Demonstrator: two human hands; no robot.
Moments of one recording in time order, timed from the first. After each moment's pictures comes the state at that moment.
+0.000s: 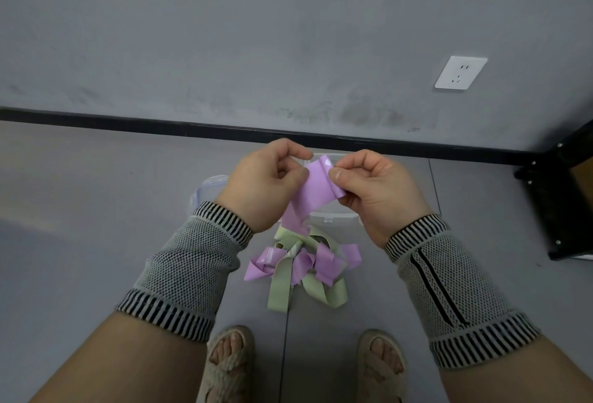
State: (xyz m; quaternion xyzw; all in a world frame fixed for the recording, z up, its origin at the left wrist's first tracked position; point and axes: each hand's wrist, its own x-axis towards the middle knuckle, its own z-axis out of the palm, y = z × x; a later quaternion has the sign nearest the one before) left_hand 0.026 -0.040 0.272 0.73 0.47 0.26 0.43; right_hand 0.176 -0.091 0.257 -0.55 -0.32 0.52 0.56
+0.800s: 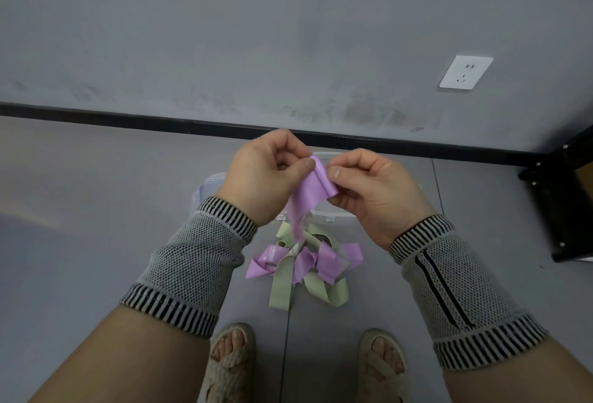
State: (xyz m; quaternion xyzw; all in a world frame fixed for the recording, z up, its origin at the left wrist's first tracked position) left_hand 0.025 -0.037 0.271 0.69 0.46 0.33 0.45; right_hand 0.172 -0.090 0.259 -0.52 -0.32 0.57 0.55
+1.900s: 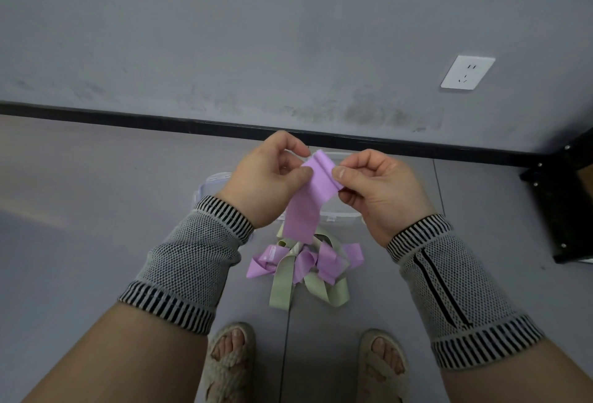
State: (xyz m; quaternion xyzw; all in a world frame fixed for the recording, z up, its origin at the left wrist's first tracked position) left_hand 0.022 -0.037 0.271 0.71 0.47 0.26 0.45; right_hand 0.176 -0.089 0.254 -0.56 -0.31 0.52 0.56
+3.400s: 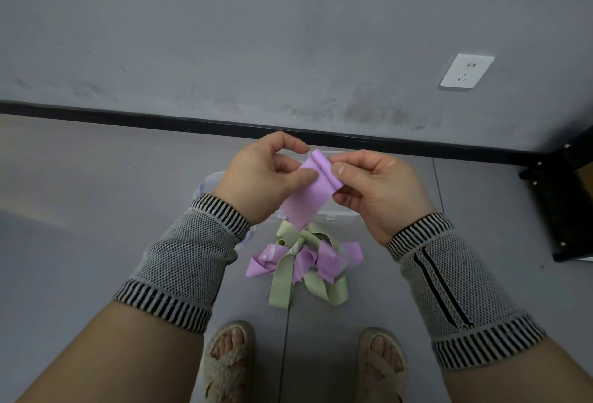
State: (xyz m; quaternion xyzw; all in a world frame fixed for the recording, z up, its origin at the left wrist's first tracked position) left_hand 0.021 -0.040 0.275 0.68 0.49 0.27 0.48; right_hand 0.174 -0.092 0.260 -0.57 -0.33 0.53 0.54
